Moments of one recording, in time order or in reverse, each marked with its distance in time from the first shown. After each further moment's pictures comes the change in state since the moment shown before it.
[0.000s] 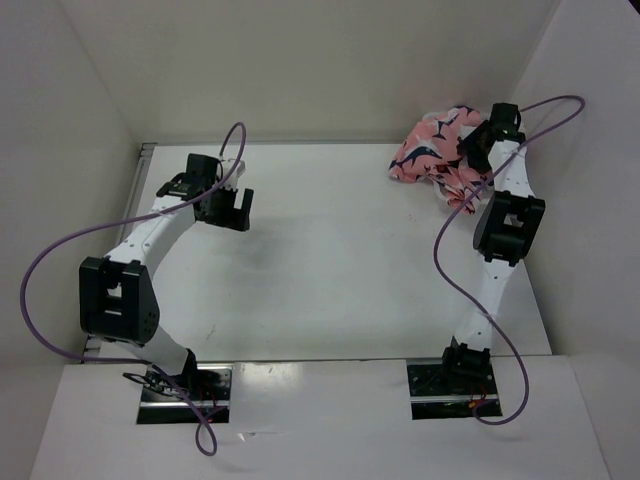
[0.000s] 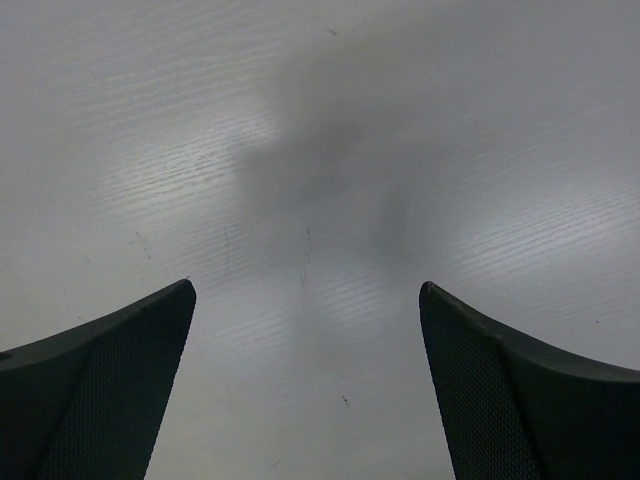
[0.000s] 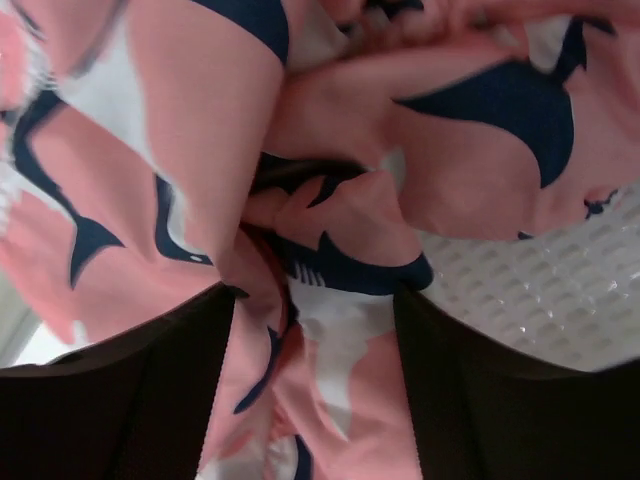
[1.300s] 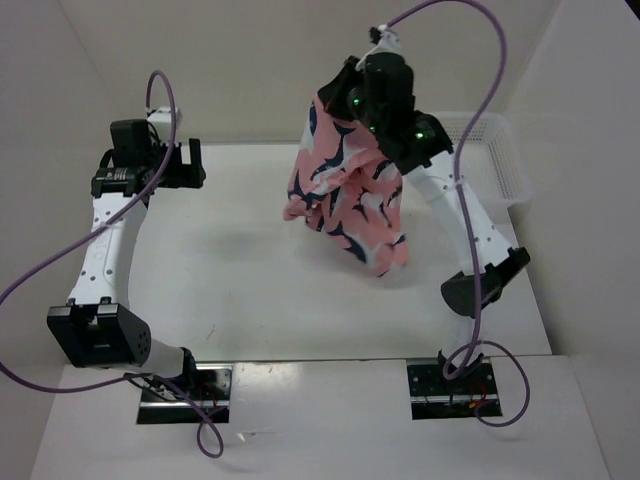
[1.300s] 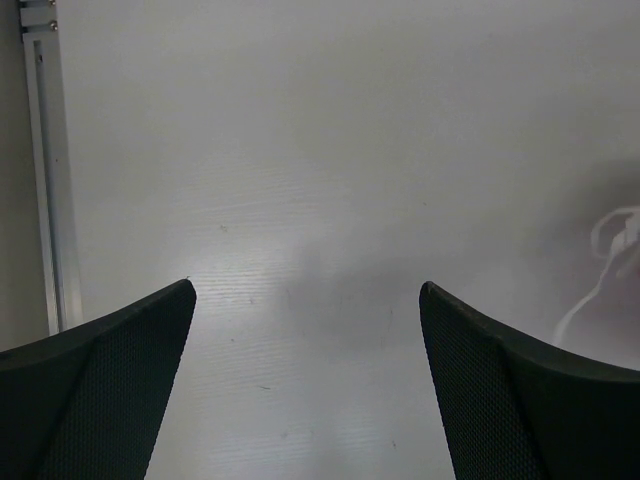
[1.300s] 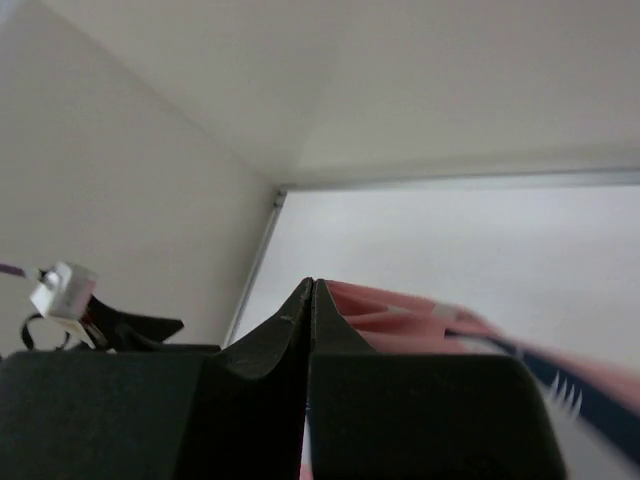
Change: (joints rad) left arm 0.225 -0.153 0.252 -0.040 0.028 0.000; right arm 0.819 -0.568 0.082 0.065 0.137 -0.028
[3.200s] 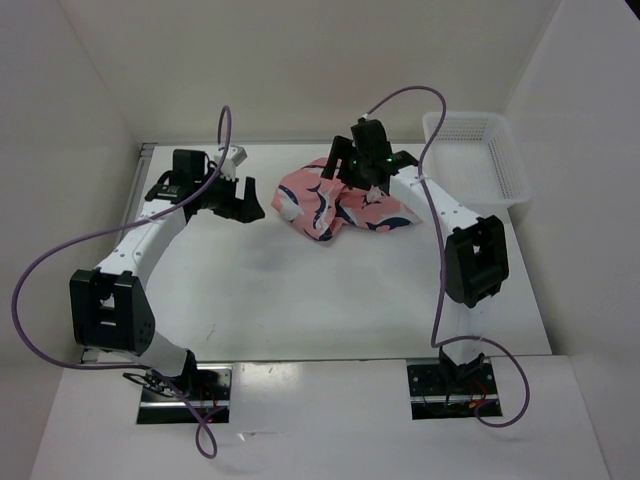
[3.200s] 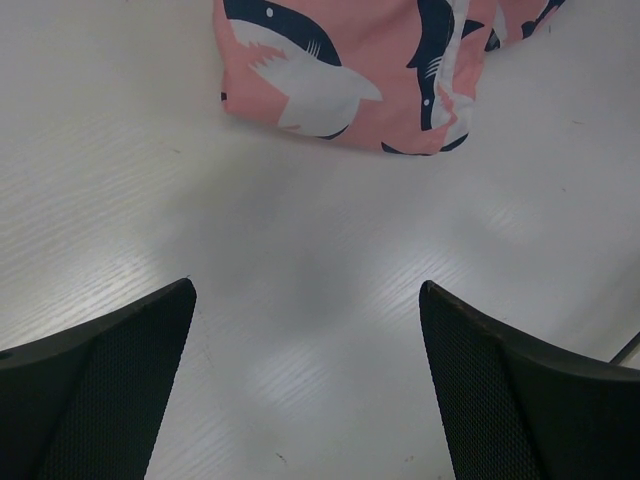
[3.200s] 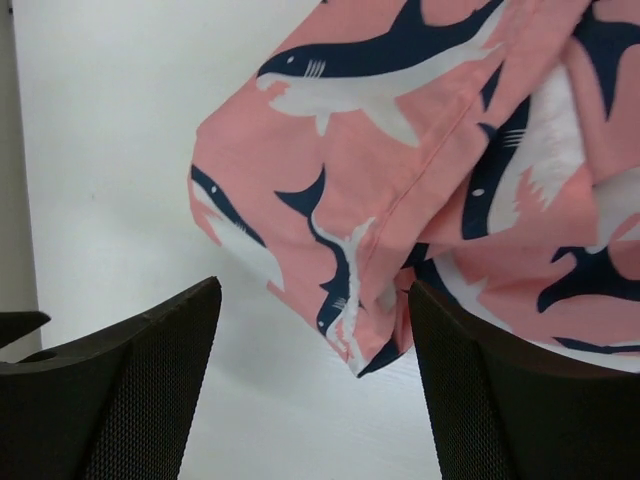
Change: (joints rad) left arm -0.191 0.088 -0.267 0.175 0.368 -0.002; right arm -0.100 0.103 -0.621 0.115 -0.173 0.030
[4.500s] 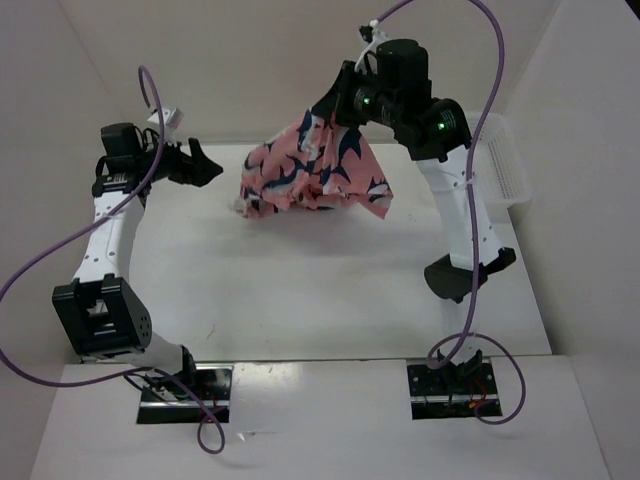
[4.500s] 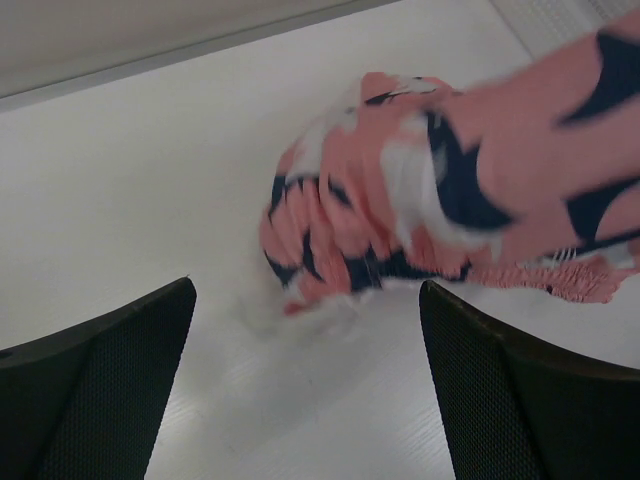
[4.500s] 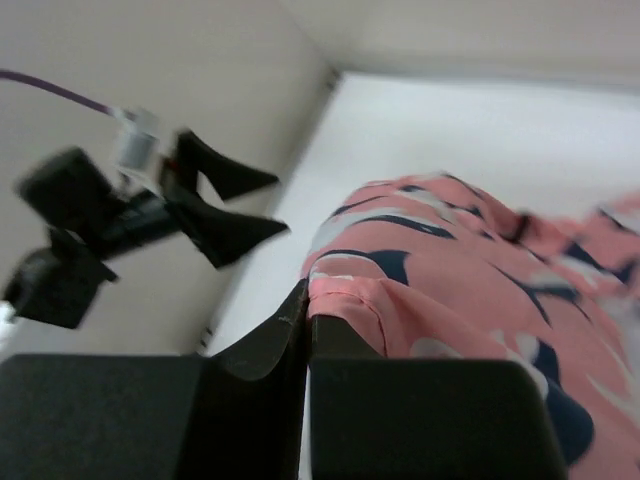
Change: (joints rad) left arm 0.301 -0.014 0.160 0.127 0.203 -0.002; right arm 0.088 0.132 1.154 -0.545 -0.166 -0.073
